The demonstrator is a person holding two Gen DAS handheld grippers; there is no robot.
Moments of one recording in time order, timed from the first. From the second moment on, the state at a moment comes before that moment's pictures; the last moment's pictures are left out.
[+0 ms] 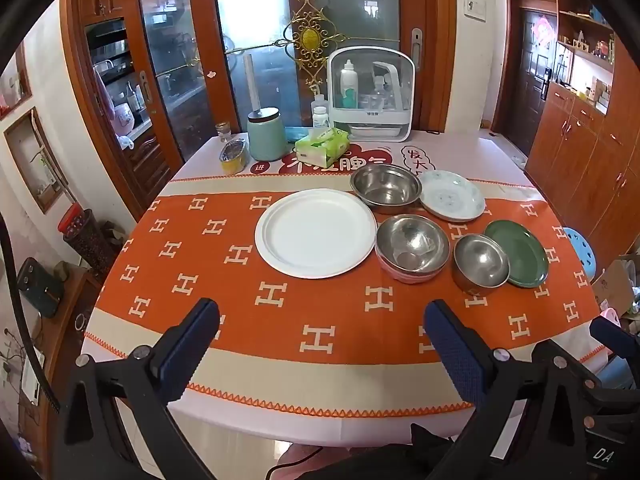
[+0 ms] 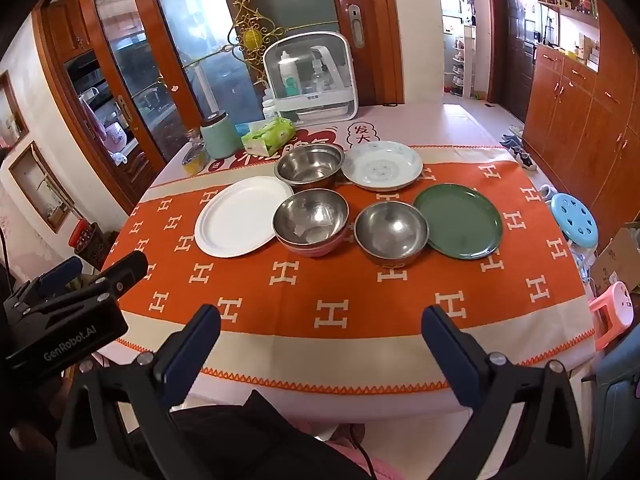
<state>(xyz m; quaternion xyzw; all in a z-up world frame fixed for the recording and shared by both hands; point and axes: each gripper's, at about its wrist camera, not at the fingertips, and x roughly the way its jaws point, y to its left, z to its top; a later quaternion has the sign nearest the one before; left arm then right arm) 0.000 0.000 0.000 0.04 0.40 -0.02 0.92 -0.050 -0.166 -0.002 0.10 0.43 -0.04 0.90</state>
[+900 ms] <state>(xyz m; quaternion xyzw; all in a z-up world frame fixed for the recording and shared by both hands) -0.005 0.003 0.006 0.03 0.39 -0.02 0.92 -0.056 -0.163 -0.004 0.10 0.43 -0.04 0.90</state>
